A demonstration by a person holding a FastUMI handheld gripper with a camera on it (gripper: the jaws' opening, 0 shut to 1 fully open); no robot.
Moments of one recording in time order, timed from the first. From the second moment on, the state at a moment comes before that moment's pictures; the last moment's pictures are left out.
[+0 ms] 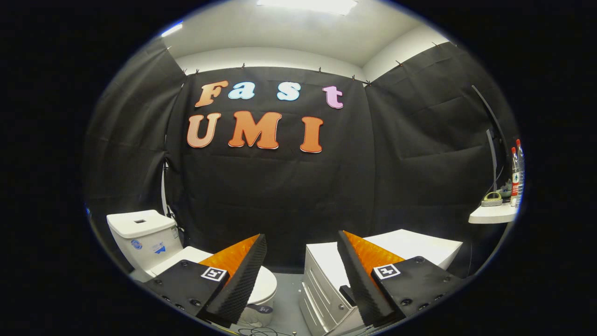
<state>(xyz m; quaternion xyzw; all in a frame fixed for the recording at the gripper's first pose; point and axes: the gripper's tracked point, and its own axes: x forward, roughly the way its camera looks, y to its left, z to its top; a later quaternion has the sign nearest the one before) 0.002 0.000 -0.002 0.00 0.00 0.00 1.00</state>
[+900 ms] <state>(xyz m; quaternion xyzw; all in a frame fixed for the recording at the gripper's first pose) 0.085 0.083 -0.062 0.12 0.02 -0.04 0.99</state>
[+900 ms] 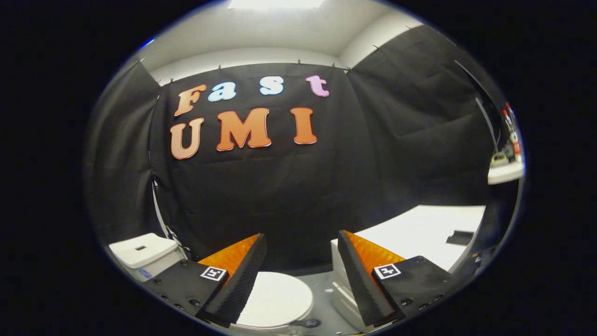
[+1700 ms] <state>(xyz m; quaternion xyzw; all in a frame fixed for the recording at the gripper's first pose) 0.027 0.087 -0.359 0.28 0.29 -0.16 0.90</state>
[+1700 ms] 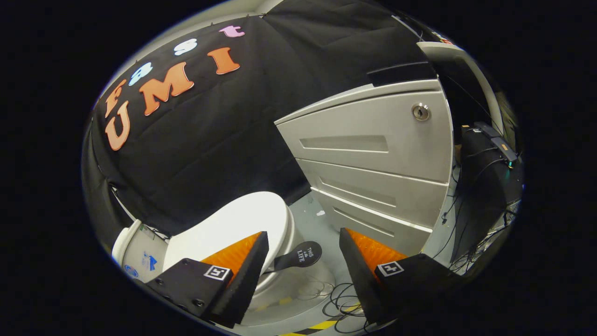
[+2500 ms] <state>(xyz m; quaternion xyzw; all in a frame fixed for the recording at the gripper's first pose) 0.044 0.104 -0.407 0.50 0.28 -0.14 0.81</state>
